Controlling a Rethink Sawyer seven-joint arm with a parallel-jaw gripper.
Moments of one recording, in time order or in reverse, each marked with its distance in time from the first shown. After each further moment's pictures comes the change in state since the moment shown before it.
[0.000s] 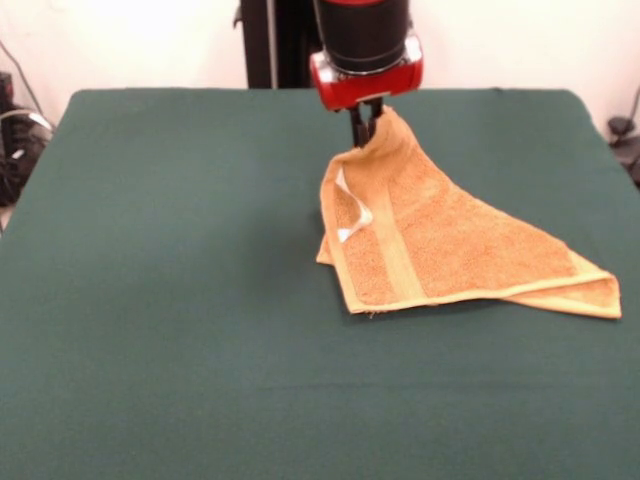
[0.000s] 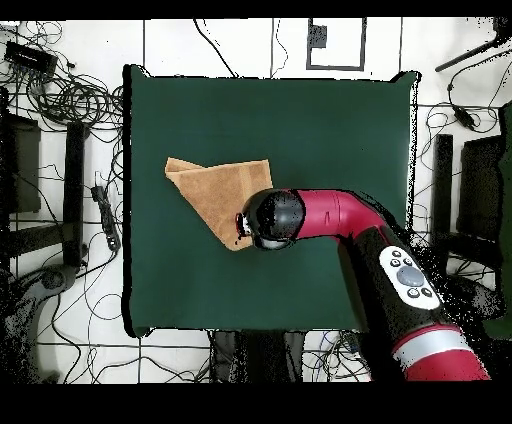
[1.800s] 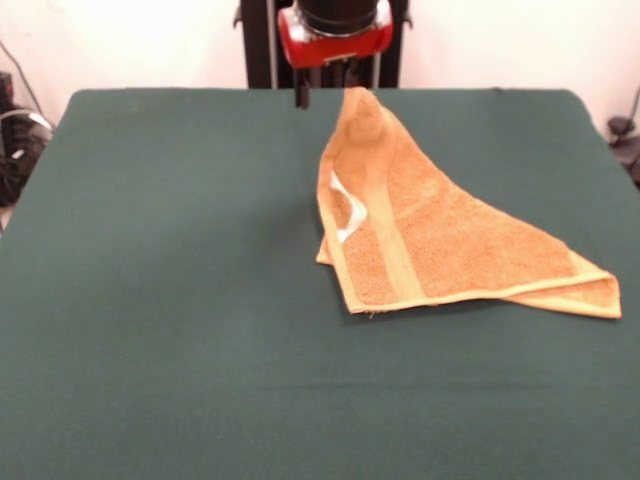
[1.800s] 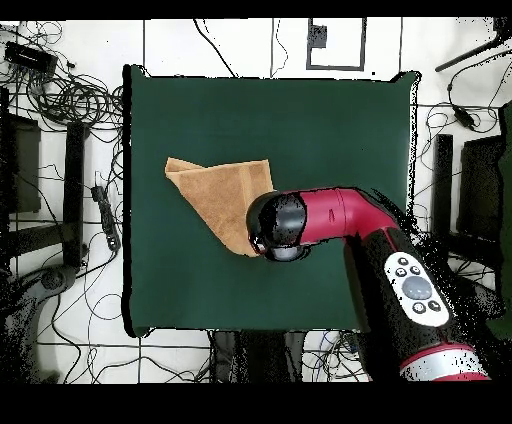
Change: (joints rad) arm 0.000 -0.076 0.001 -0.001 -0.124 0.212 -0.010
